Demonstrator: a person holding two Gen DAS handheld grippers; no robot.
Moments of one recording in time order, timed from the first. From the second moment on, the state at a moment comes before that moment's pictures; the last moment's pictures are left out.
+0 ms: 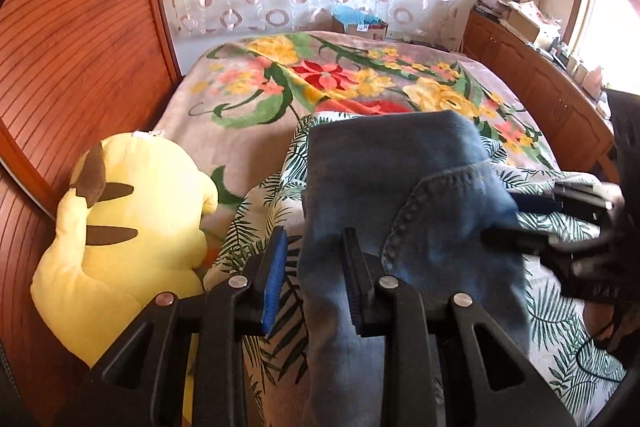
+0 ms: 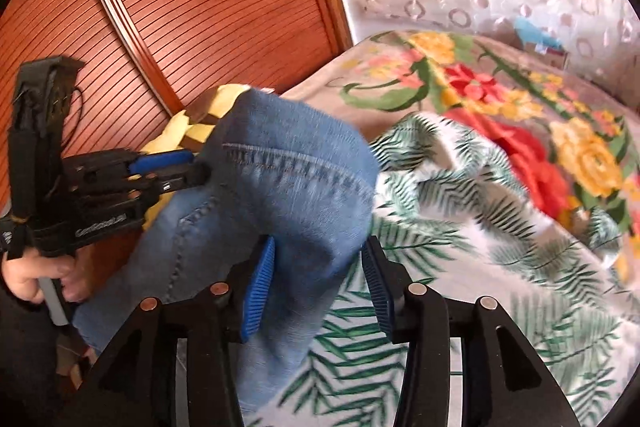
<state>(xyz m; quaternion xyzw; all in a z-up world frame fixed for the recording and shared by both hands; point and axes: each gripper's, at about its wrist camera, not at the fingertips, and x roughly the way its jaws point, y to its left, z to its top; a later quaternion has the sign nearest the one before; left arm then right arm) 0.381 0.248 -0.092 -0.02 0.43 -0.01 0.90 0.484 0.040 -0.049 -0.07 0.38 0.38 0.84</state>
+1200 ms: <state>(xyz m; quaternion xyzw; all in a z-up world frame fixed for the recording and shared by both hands) 0.251 0.207 -0.070 -0.03 0.38 0.00 0.92 0.390 0.017 -0.003 -0.07 0.29 0.39 0.87</state>
